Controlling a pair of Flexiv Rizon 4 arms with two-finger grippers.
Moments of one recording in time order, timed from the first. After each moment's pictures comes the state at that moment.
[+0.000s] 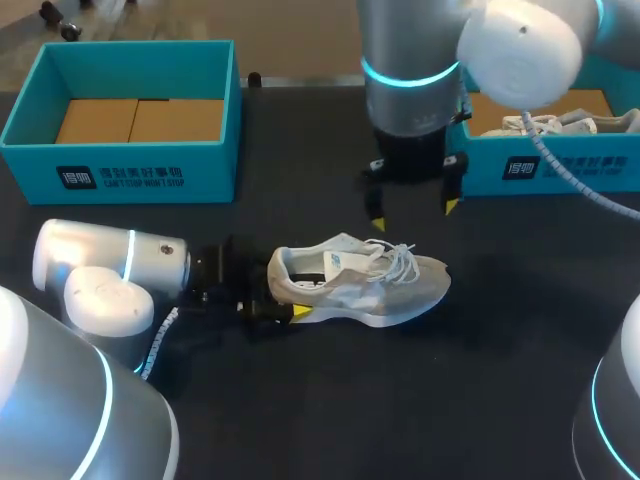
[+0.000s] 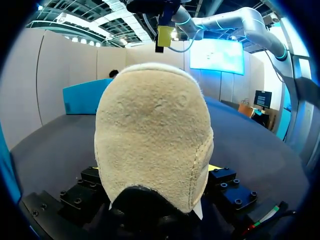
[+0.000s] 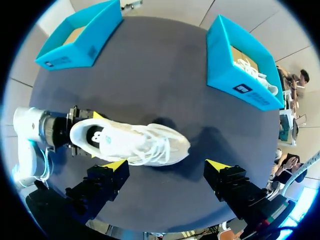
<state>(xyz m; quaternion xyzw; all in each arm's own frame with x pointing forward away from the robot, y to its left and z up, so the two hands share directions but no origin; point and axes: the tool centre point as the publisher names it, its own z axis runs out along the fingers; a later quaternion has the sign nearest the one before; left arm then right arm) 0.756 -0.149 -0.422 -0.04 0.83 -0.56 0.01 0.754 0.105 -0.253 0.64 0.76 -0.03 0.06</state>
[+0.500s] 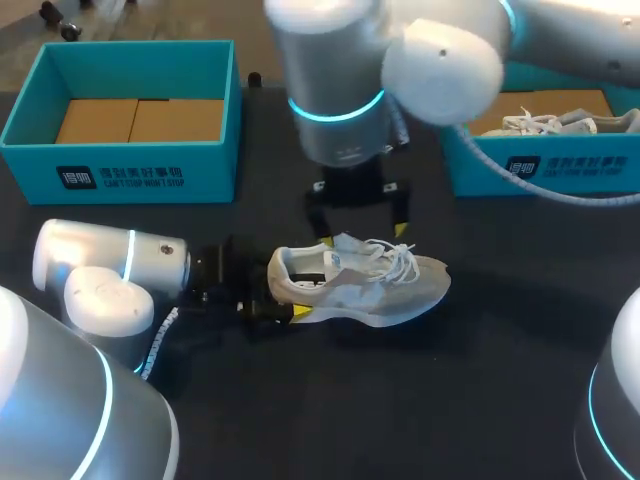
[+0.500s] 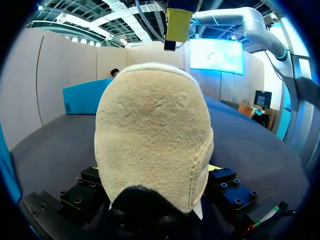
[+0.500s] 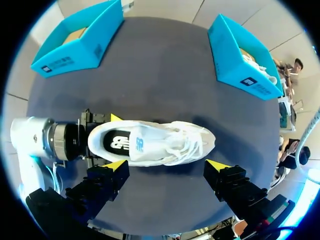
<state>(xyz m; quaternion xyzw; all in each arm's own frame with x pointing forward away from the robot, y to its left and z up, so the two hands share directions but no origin) 0.756 -0.149 -0.421 -0.04 0.83 -0.56 0.01 0.738 0.172 -0.268 0.68 0.73 -0.03 0.08</state>
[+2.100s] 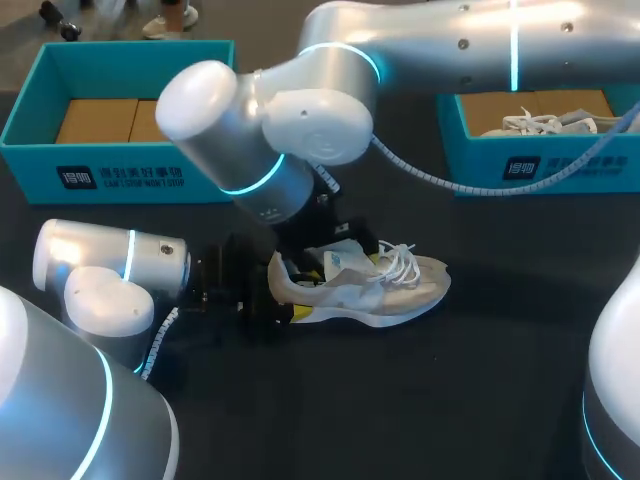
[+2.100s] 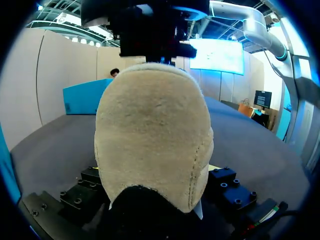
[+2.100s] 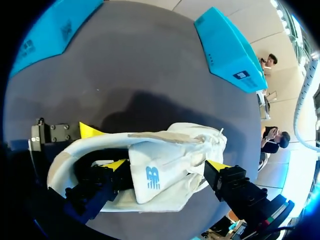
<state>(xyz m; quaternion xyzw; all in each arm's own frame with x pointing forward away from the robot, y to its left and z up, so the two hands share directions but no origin) 0.756 -0.149 -0.421 -0.04 0.83 -0.56 0.01 0.752 0.185 -0.357 0.70 0.67 -0.15 0.19</state>
